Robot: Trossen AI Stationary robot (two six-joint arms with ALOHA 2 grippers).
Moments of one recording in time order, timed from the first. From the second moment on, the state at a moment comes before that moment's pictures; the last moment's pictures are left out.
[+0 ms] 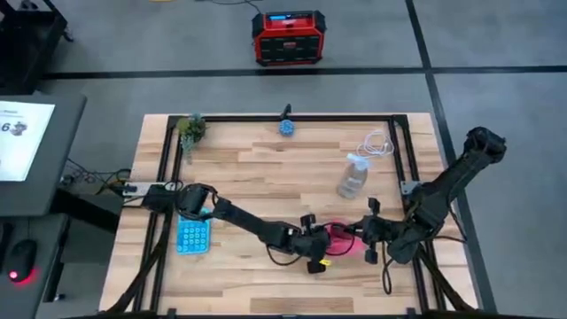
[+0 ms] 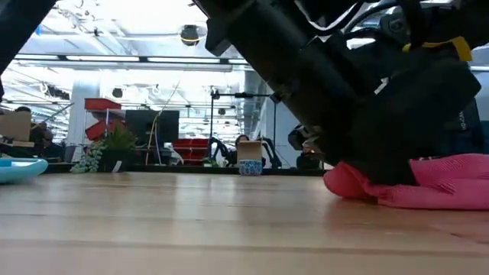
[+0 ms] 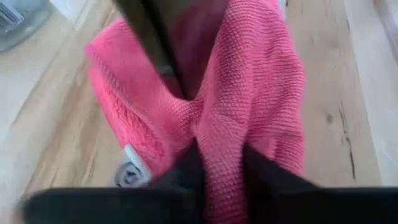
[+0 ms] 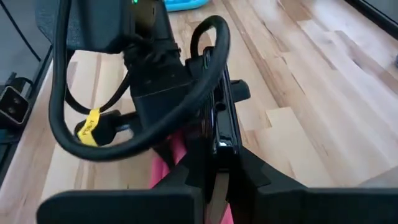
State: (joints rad) left arm -0.34 2.37 1.76 -0.22 -0.42 -0.31; right arm 0.83 1.14 0.68 -0.36 0.79 0.67
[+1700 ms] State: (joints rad) left arm -0.46 2.33 1.76 0.09 -1.14 -0.04; right arm 0.84 1.15 0.45 0.28 1.02 0.62
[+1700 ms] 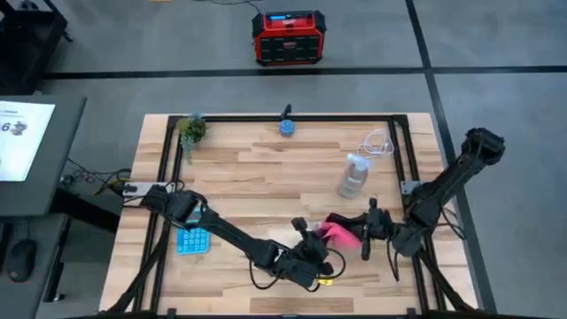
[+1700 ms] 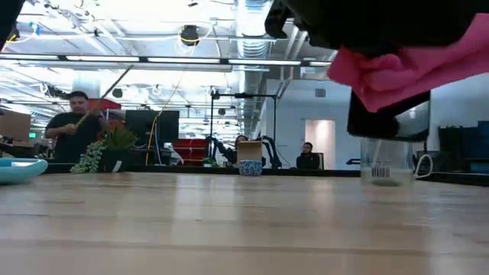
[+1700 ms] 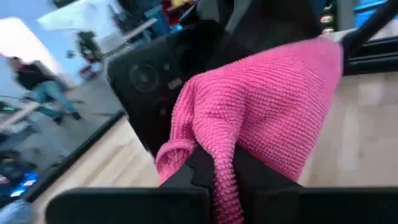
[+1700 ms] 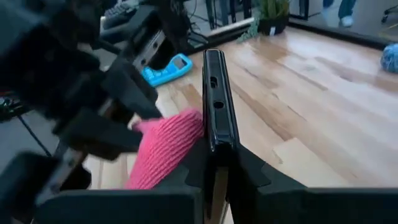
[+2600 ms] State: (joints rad) left arm -0.42 2.35 1.83 0.06 -1.01 0.09; right arm 0.83 1.15 0.46 0.50 1.04 0.40
